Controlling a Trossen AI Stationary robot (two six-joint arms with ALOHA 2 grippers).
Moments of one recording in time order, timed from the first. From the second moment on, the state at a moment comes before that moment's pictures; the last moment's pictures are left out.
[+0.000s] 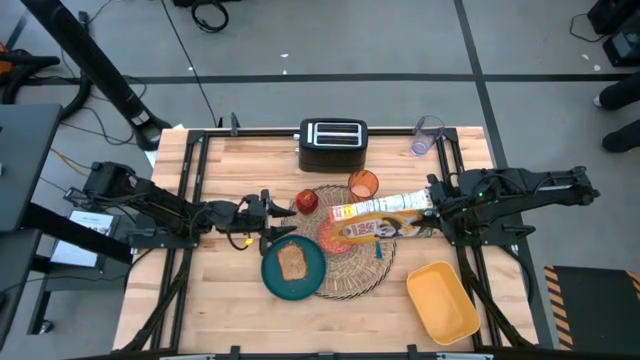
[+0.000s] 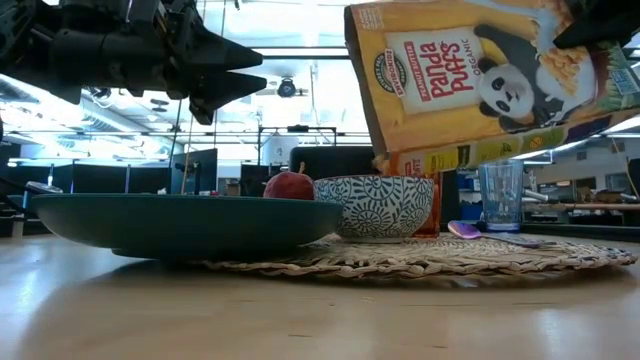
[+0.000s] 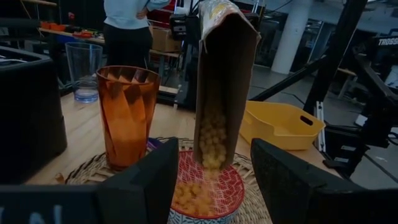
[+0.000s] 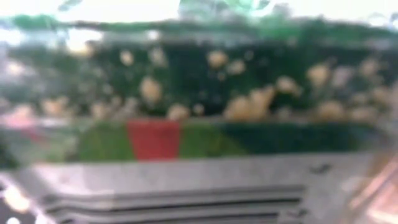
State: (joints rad) left arm -0.17 1.35 0.29 1.08 -0.24 -0.20; right arm 0.11 0.45 0.59 -0.65 -0.04 0.21
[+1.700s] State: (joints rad) left arm -0.16 1.35 0.29 1.09 -0.24 -0.20; right arm 0.12 0.55 0.70 -0.71 0.01 0.16
